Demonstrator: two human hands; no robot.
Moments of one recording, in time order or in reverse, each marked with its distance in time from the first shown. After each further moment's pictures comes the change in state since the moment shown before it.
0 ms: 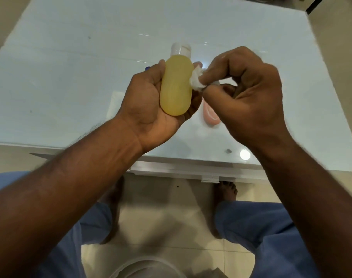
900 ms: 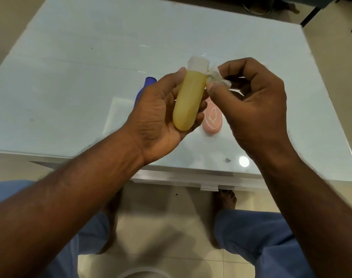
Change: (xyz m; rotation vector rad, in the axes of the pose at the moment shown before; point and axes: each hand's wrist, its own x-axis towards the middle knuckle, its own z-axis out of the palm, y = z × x) left_hand -0.008 -0.004 0.006 0.143 -0.036 -0.020; right_hand 0.003 0.000 -0.005 -0.024 0.138 0.212
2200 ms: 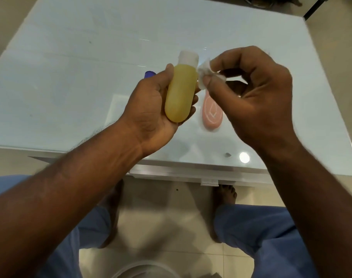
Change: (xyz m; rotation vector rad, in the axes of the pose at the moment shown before) left_hand 0.009 0.001 -0.010 0.111 0.104 0.063; right_hand 0.003 -0.001 -0.005 -0.065 -0.069 -0.206
